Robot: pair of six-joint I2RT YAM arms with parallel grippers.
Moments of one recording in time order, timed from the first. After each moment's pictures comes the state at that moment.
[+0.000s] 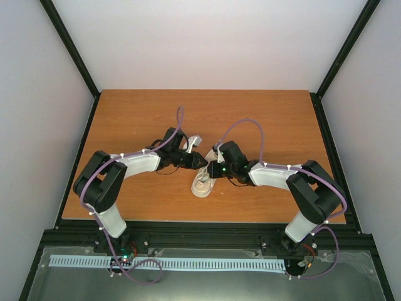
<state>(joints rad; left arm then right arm) -0.56 1.72 0.91 -0.02 0.63 -0.45 0.70 1.63 0.77 0.08 -0.25 0.54</state>
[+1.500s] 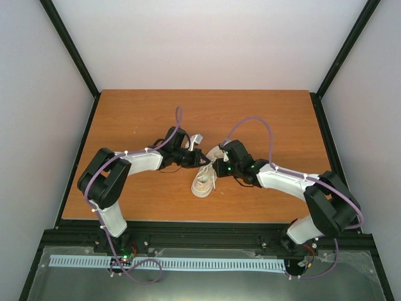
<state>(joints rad) -0.56 1.76 0.93 0.05 0.69 -0.63 0.70 1.48 0.77 -0.09 -0.09 0.49</state>
